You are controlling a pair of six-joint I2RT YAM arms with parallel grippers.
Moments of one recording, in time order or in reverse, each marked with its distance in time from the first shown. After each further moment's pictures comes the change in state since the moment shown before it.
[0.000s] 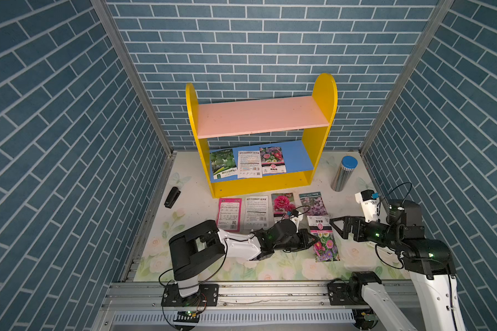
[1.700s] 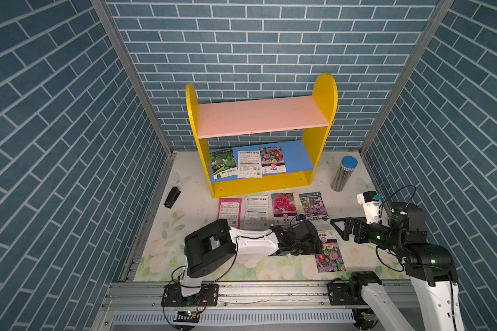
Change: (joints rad) left arm -0.047 0.062 0.298 -0.640 -0.142 0.157; right arm 0.002 -0.045 -0.016 0.050 -0.007 0.000
